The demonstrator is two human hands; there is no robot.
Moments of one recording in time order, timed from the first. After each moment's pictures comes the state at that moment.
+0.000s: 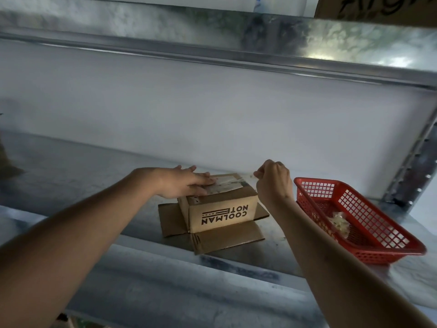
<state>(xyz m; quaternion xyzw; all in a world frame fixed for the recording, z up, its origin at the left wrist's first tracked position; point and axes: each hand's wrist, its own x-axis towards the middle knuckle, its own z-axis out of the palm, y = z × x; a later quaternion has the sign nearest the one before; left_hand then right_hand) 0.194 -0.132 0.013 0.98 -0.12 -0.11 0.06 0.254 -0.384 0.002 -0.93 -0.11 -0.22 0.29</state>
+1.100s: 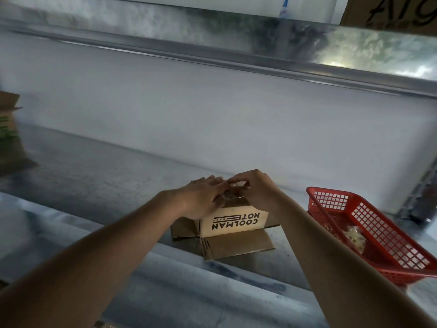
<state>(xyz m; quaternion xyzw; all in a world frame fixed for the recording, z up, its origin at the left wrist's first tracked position) 0.182 -0.162 -0.019 0.99 -0.10 0.03 0.10 0.259 -0.347 0.008 -0.90 -0.33 -0.02 0.27</state>
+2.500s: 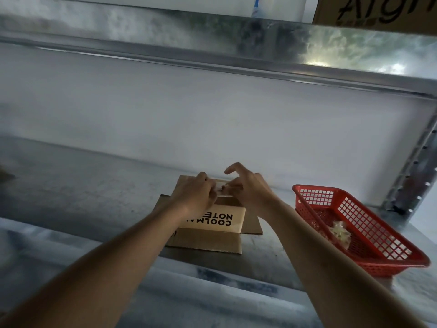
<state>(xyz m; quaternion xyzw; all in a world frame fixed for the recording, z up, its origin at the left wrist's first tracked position) 0.205 -0.192 -0.024 0.98 -0.01 0.15 0.11 0.265 -0.366 0.003 -0.89 -0.33 -0.06 0.31</state>
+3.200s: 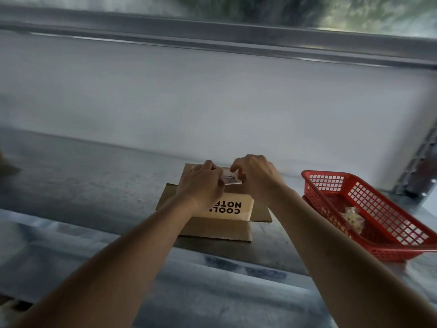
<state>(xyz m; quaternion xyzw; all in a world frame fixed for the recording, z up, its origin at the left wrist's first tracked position) 0.213 -0.189 -0.042 0.98 0.01 0.19 0.11 0.263 -0.353 0.005 -0.93 -0.32 -0.15 0.12</state>
